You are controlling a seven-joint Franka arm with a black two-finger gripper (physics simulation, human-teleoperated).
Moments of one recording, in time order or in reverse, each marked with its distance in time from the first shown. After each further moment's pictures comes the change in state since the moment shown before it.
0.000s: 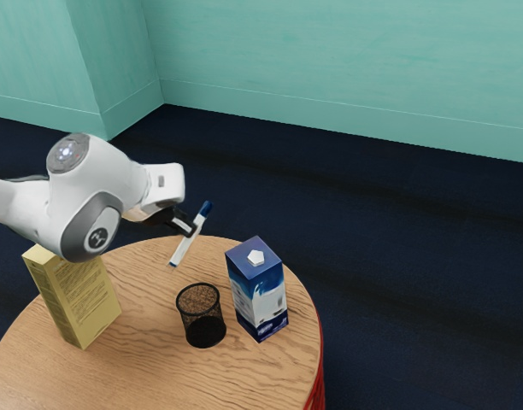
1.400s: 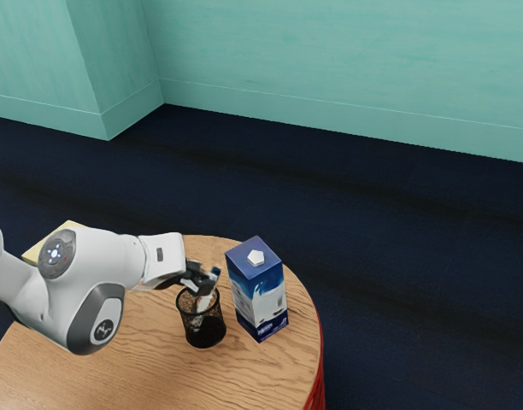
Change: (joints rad) arm 0.002 0.076 -0.170 -0.271 -0.200 0.538 0.042
